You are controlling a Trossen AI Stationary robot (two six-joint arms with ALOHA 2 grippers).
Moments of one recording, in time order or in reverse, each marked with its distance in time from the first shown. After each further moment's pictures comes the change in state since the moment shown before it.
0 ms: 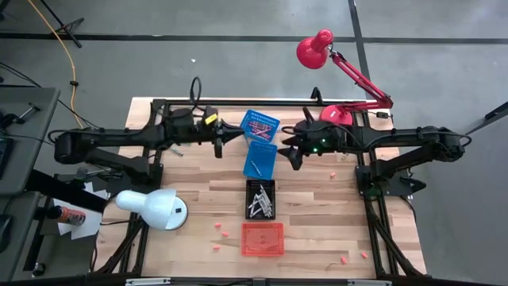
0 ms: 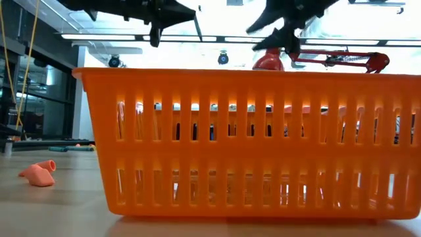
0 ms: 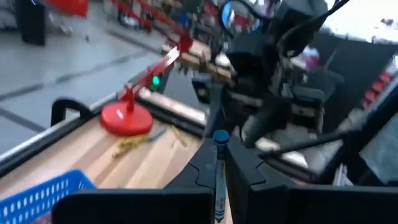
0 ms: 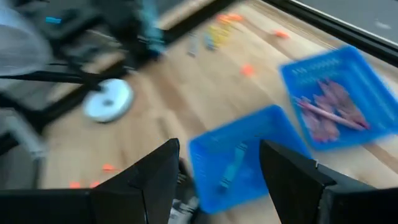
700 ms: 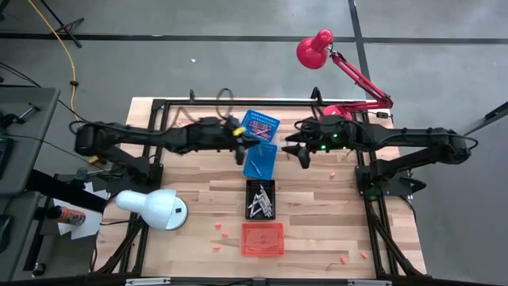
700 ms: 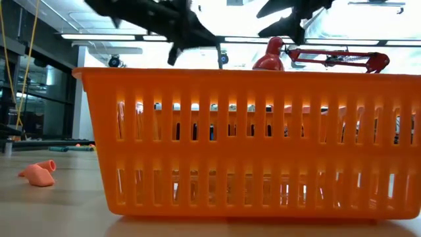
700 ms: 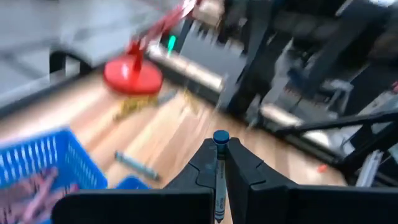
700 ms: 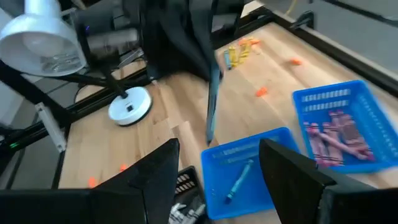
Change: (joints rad) left arm -0.084 0.261 0.129 -0.053 -0.105 -0.064; right arm -0.028 -0.092 0.000 -0.004 -0.064 -0.098
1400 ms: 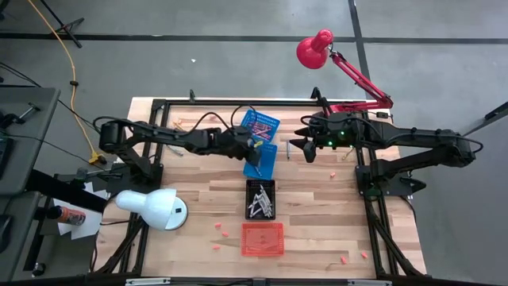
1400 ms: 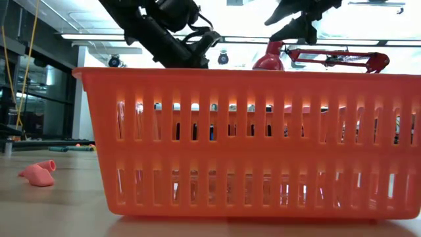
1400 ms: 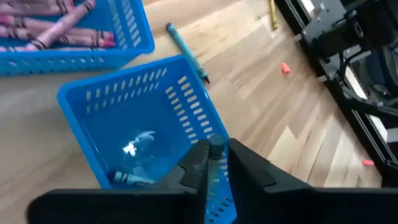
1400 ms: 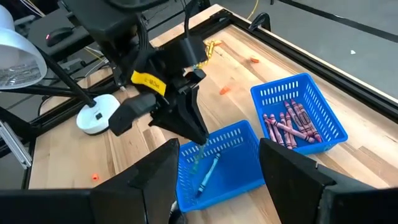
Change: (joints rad) left arm -0.005 0.247 0.128 -0.317 -0.010 -0.420; right arm -0.025 -0.074 0.000 -0.115 0.105 0.032
